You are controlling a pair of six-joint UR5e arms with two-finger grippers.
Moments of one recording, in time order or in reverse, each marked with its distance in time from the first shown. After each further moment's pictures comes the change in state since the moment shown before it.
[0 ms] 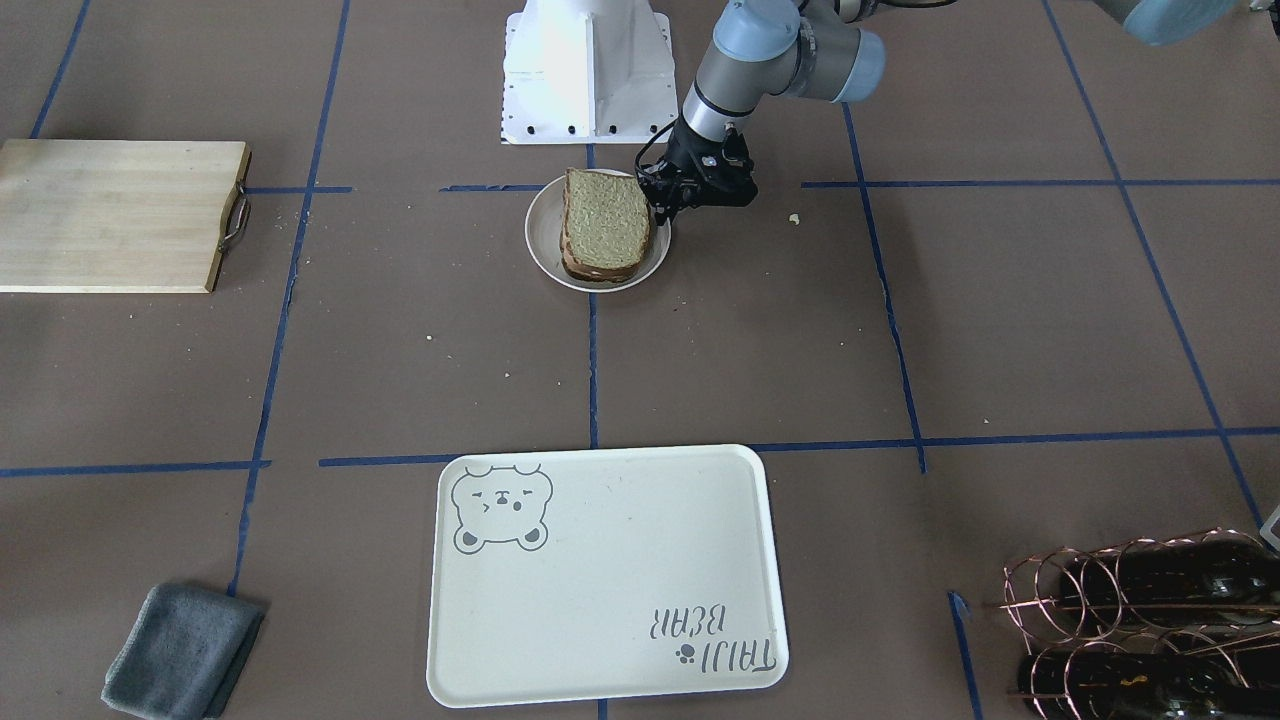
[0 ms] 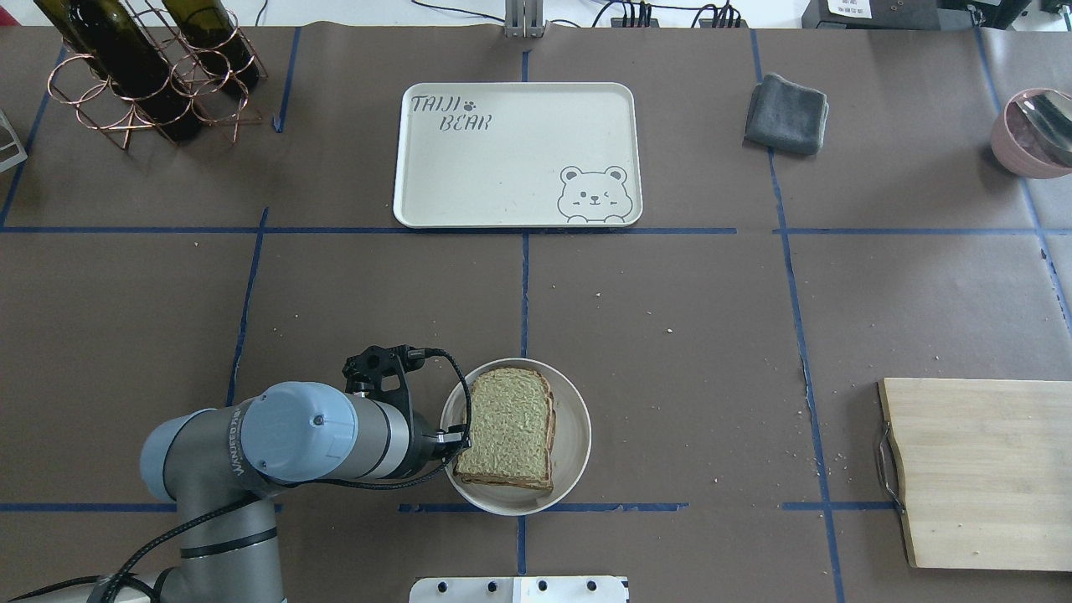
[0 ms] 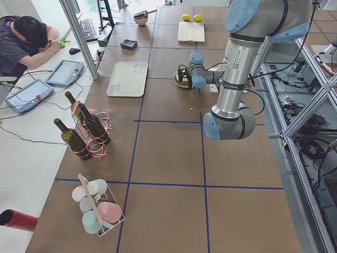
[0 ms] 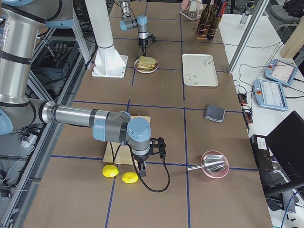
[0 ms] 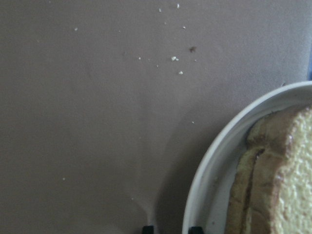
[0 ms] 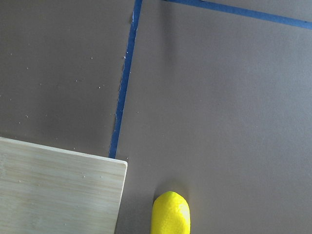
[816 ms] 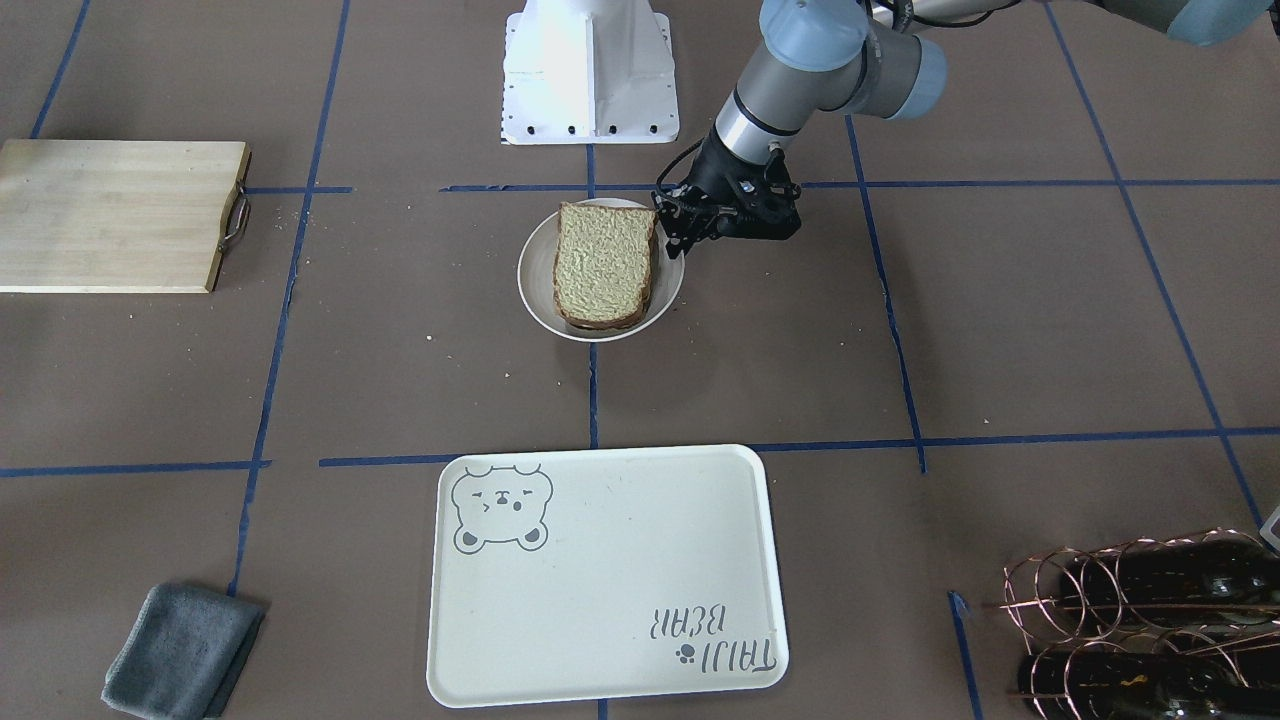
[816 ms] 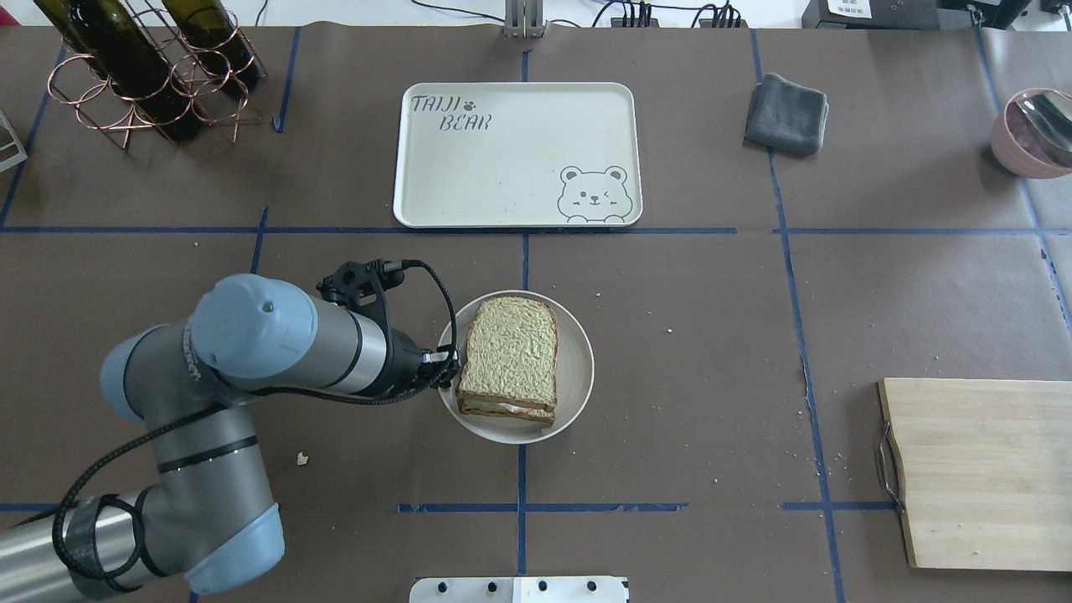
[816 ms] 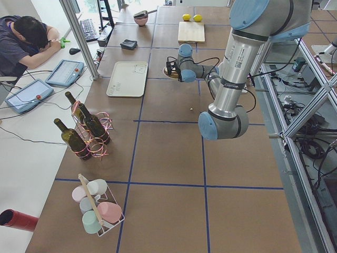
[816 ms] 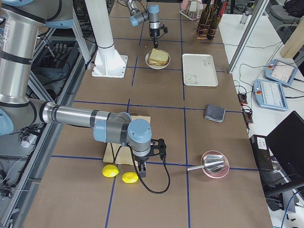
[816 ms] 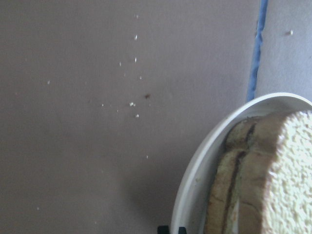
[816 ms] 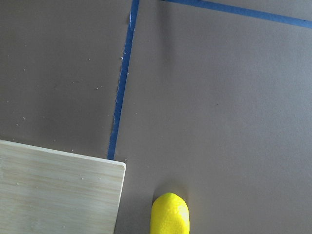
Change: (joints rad) left arm -0.270 -0.081 0.020 0.010 -0.203 0.092; right arm 0.000 0.009 -0.012 0.001 0.001 0.007
